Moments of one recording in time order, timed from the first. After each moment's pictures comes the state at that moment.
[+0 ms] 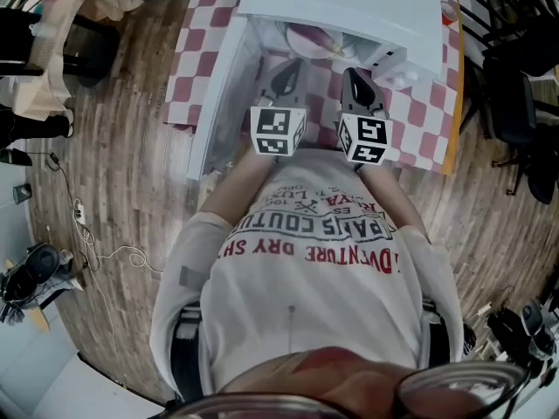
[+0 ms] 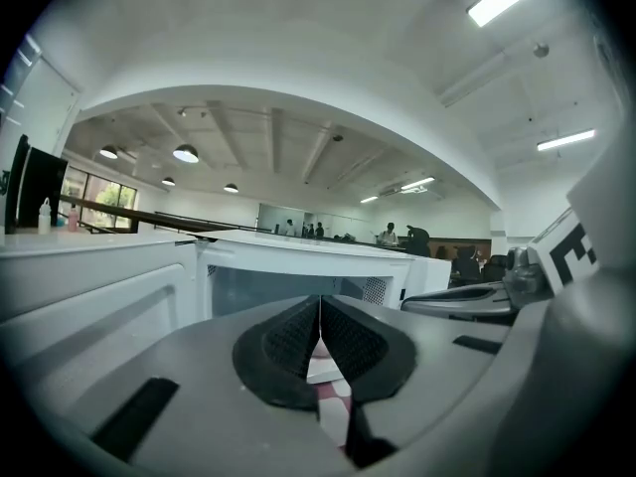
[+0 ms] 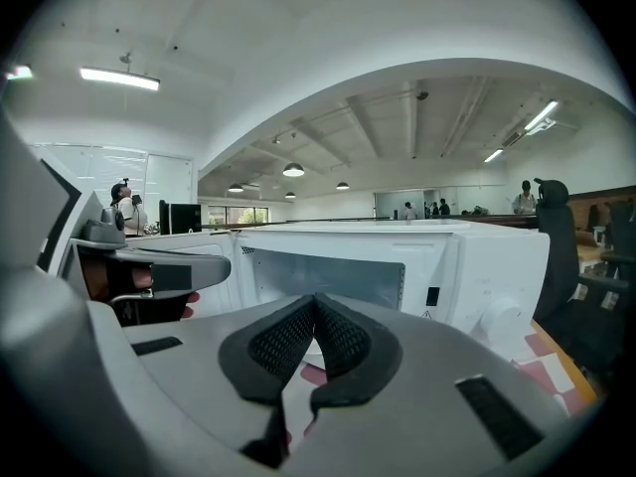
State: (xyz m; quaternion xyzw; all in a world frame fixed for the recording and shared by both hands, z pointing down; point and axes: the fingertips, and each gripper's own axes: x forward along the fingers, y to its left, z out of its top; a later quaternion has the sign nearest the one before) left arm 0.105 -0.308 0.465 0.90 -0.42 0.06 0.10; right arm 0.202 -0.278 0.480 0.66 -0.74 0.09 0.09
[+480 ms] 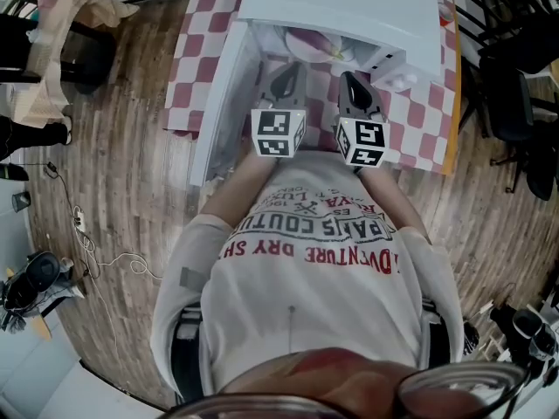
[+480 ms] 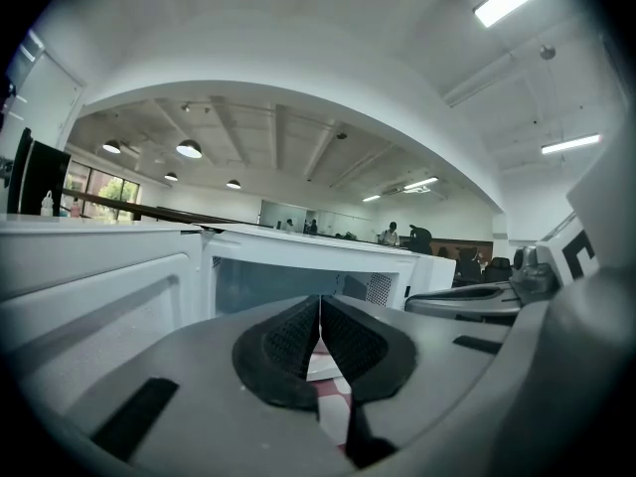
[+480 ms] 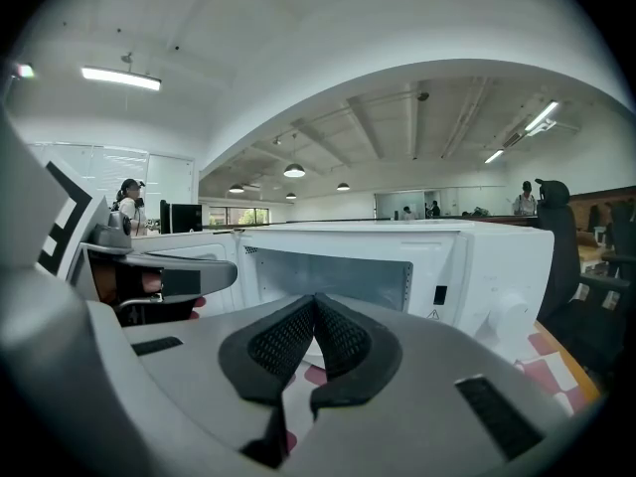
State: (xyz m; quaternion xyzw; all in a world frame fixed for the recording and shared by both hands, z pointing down) left arm 0.102 -0.314 0.474 0.90 -0.42 0.06 0.11; right arm 0.195 -0.279 0.483 0.66 -0.74 0.09 0.09
